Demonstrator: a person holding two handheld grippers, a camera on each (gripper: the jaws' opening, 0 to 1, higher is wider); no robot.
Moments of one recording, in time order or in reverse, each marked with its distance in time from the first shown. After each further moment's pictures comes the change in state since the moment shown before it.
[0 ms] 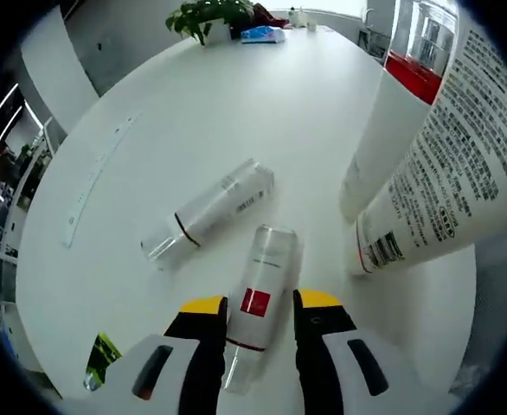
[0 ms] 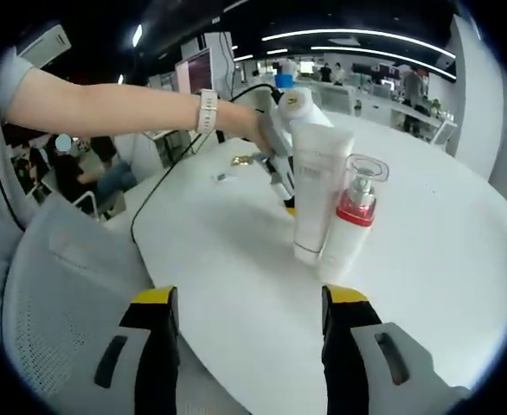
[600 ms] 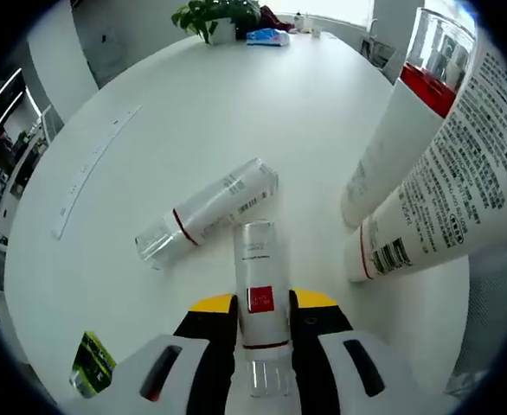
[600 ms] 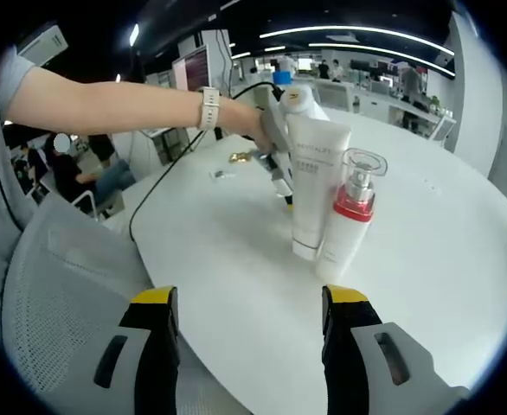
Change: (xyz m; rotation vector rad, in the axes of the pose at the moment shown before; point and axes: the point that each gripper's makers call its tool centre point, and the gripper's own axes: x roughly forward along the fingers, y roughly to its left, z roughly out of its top) left arm 0.000 -0.009 -0.002 -0.062 -0.017 -0.036; right arm 0.001 -0.002 -0.002 0.011 0.012 -0.006
